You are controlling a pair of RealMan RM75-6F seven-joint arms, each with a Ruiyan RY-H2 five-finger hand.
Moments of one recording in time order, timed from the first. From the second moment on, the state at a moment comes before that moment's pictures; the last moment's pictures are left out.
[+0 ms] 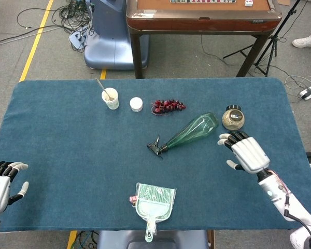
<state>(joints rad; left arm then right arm) -0.08 -1.13 -0.04 -1.61 1.49 1.52 0.12 0.44 -1.09 0.14 -1.65 -1.58 1.08 -0.10</state>
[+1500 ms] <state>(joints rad) -0.05 -1.12 -0.04 -1.62 1.49 1.55 0.12 0.96 -1.61 0.14 -1.08 -1.41 0.64 -0.38</state>
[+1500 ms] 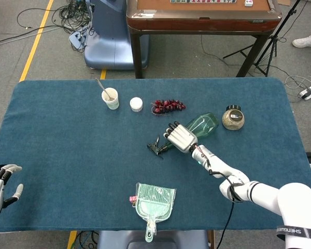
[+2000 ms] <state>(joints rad) -0.05 -1.13 -0.05 -1.60 1.49 1.55 0.10 0.97 -1.65 0.12 -1.02 -1.40 0.68 -0.33</state>
